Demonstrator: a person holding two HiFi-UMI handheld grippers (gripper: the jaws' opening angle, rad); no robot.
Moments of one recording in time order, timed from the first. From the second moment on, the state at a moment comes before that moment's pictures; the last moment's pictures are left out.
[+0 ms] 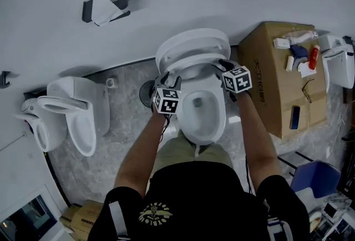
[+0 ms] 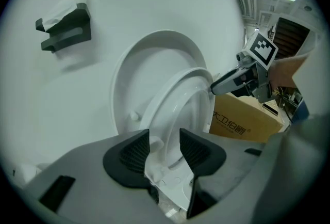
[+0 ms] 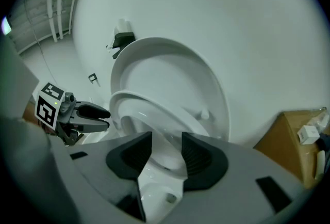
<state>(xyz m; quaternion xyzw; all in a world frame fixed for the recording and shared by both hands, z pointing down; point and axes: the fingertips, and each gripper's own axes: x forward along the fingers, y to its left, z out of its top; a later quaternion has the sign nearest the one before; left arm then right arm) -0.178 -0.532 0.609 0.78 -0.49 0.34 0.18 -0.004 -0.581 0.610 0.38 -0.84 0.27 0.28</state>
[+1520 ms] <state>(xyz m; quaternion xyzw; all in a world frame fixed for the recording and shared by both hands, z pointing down) -0.102 -0.360 0.326 0.79 -0.60 0.09 -0.01 0.099 -0.392 0.357 0.42 -0.90 0.02 0.13</state>
